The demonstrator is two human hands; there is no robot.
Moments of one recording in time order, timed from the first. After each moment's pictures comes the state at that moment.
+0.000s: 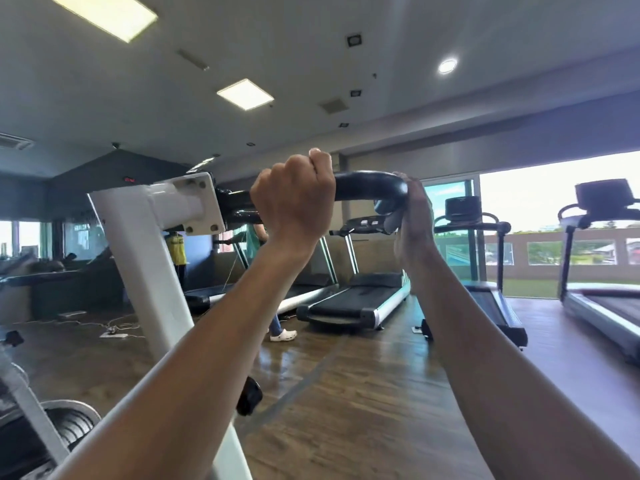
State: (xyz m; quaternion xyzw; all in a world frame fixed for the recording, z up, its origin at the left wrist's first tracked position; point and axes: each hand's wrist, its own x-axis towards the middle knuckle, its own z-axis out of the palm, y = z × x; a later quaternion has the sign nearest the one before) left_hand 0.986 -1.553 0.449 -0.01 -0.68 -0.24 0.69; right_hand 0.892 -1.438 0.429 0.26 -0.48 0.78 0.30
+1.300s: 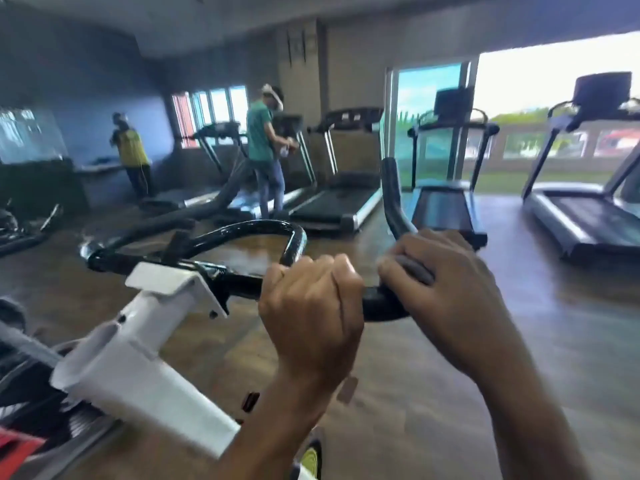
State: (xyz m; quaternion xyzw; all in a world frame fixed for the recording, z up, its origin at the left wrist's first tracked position) left_hand 0.985 -1.571 0.447 -0.07 -0.76 -0.15 0.63; right_hand 0.999 -1.428 0.486 0.18 -0.85 0.37 0.32
